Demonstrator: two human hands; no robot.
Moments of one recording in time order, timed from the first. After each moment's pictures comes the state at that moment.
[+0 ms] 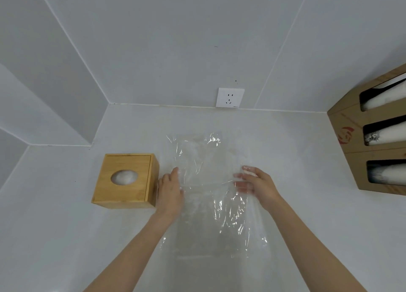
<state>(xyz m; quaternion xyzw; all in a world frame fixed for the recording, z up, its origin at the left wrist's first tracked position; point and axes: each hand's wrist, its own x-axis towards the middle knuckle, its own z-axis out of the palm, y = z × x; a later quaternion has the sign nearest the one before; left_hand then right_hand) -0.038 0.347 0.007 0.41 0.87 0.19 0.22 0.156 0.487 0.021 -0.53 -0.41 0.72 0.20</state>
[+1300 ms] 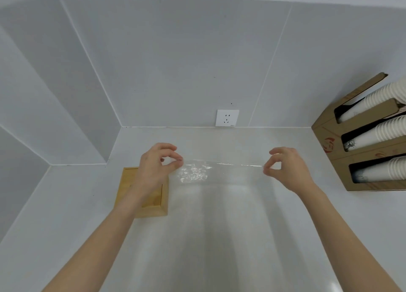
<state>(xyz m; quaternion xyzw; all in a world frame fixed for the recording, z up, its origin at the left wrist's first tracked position) -0.094 0.328 0.149 0.46 0.74 0.43 0.20 0.183 0.484 0.144 -0.52 -0.83 0.19 0.11</state>
